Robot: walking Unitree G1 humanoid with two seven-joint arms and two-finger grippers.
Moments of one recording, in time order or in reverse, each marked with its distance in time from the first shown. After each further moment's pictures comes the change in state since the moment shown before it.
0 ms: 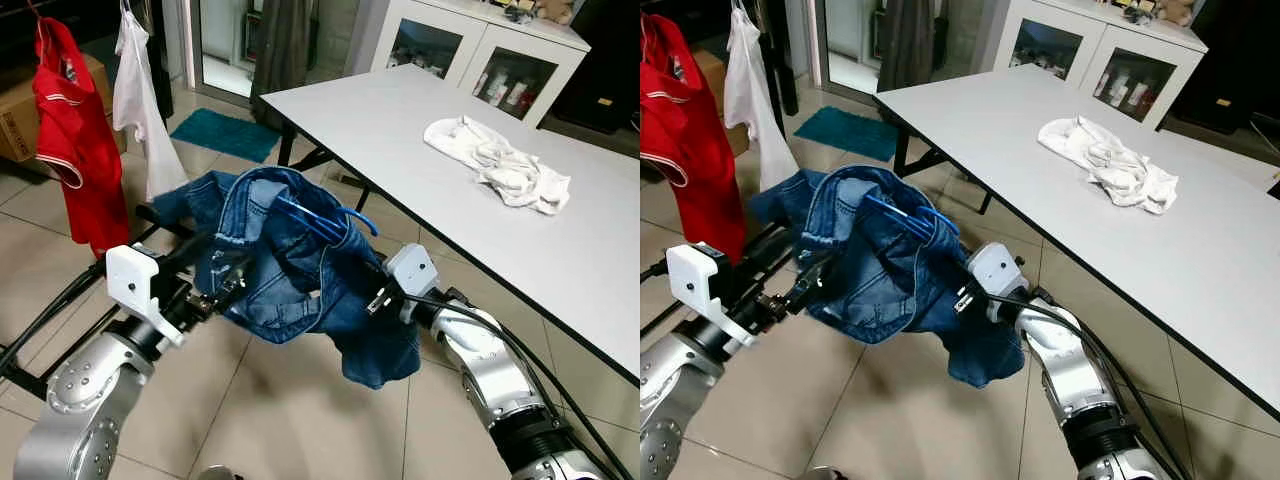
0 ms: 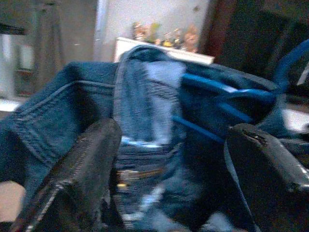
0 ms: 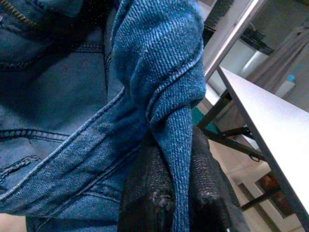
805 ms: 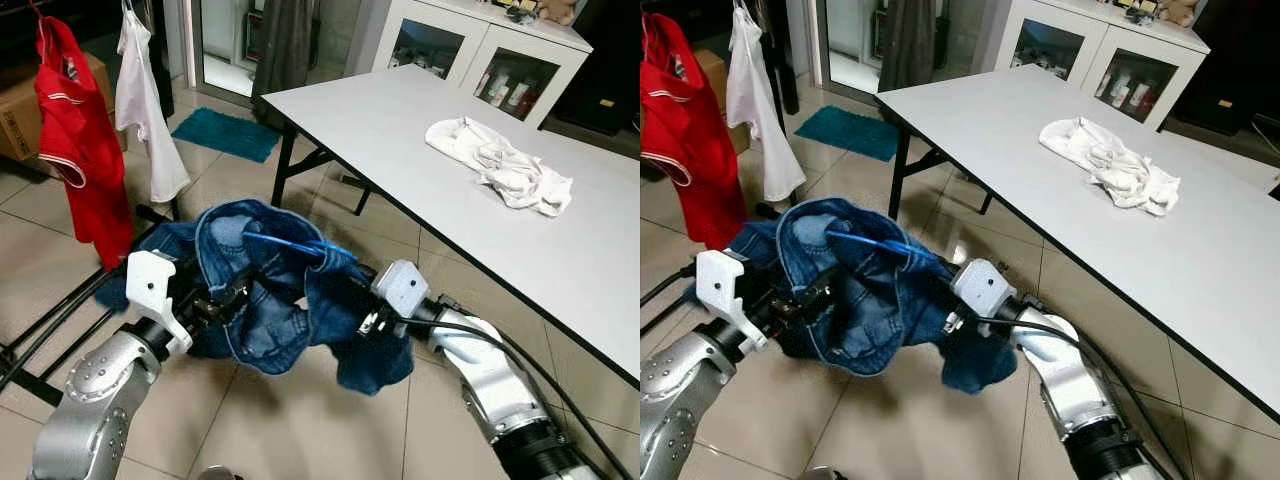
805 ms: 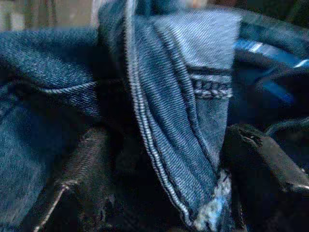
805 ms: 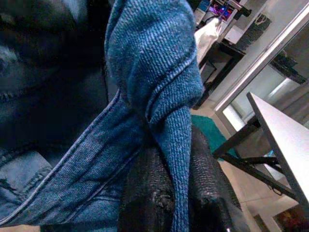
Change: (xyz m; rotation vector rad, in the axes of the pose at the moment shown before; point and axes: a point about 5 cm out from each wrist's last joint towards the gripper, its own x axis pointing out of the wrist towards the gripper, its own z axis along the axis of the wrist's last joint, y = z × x) left arm 0.009 -0.001 -0.022 -0.076 0.081 -0.058; right arm -0.006 0.017 0.011 -0.075 -0.061 0.132
